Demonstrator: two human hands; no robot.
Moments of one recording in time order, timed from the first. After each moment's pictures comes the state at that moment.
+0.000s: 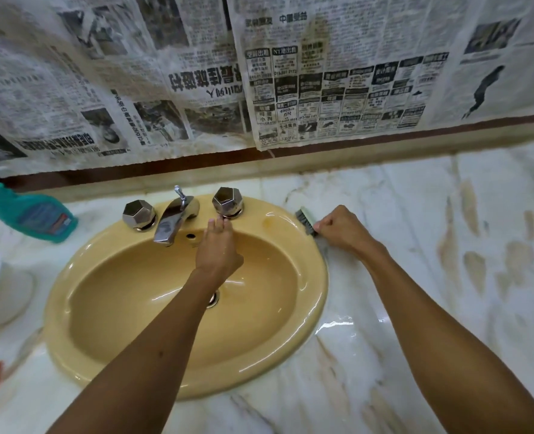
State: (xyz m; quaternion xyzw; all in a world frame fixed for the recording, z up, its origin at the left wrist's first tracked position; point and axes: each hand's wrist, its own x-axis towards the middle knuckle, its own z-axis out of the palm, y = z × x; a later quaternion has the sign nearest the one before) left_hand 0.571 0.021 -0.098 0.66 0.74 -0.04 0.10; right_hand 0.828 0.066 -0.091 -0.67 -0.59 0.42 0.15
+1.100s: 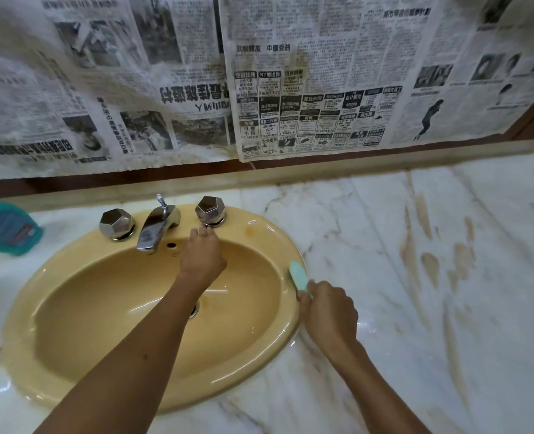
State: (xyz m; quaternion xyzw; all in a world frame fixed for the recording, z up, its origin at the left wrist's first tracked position) left_hand 0.570 0.026 -0.095 0.66 0.74 -0.04 0.10; right_hand 0.785 -0.093 -0.051 -0.79 -0.57 0.23 0.04
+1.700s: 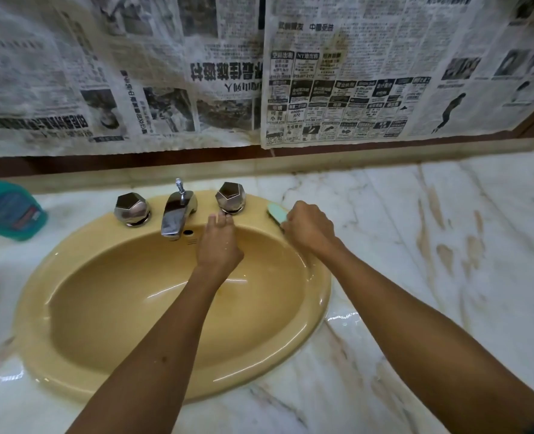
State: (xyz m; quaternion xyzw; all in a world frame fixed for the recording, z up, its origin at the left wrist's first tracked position) left_hand 0.551 0.017 -0.099 0.70 0.70 0.04 0.13; right_hand 0.727 0.039 -0.051 -0.74 -0.64 0.20 0.06
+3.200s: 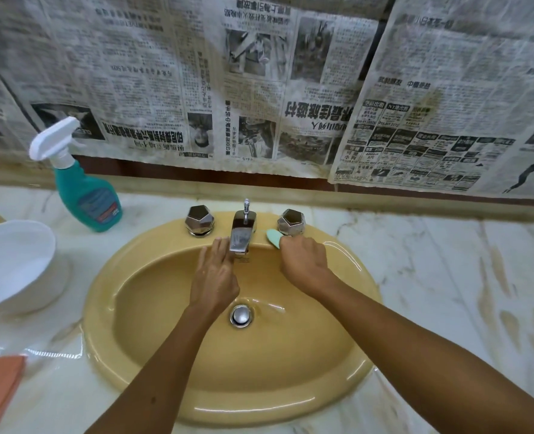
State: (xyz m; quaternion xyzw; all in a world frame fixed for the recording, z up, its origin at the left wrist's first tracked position) left_hand 0.438 -0.021 -0.131 0.71 0.70 0.12 0.02; right_hand 0.607 0.032 -0.045 -0.59 -0.81 0.03 -0.06
